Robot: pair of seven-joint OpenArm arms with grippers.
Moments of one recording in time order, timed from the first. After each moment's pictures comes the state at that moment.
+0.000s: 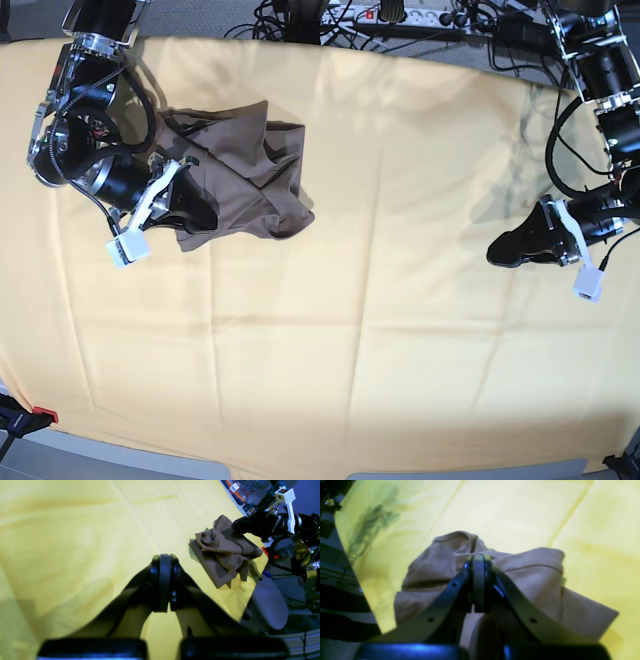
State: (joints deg) left arm -8.1 -29.5 -22.1 82.7 -87.3 -41.9 81.2; right arm -3.9 8.7 19.8 103.6 55.0 41.6 -71.3
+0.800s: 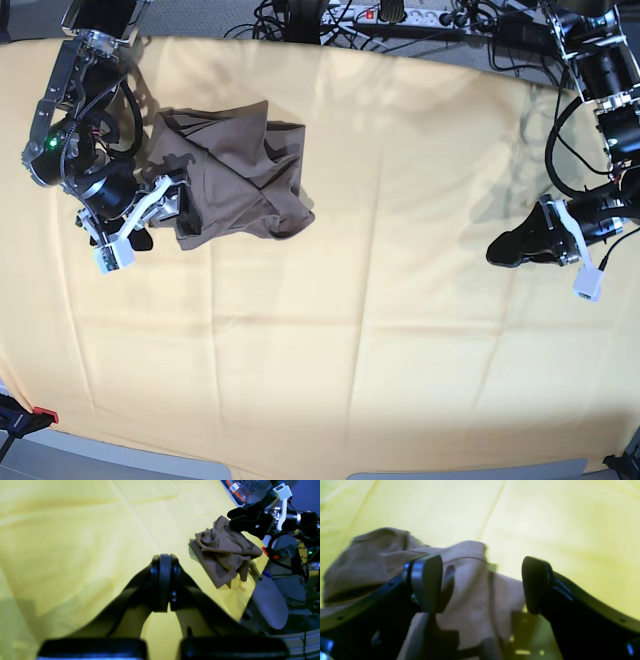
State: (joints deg) left arm -8.1 -29.5 -22.1 82.7 -87.3 -41.9 81.2; right arm -4.2 8.4 18.8 107.2 32.5 33.4 -61.9
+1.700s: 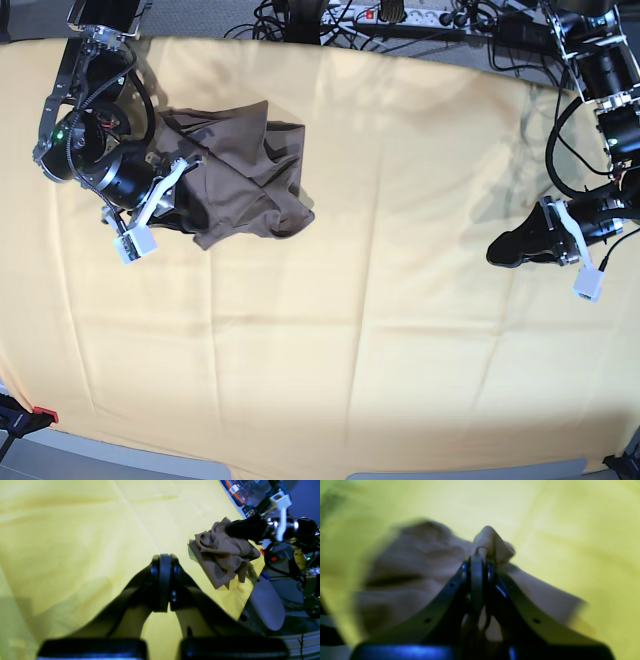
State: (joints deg) left arm -8.1 -29.5 -22.1 82.7 -87.3 -40.7 81.2; right arm -5.4 7.9 17.7 106.3 43.9 41.6 -65.1
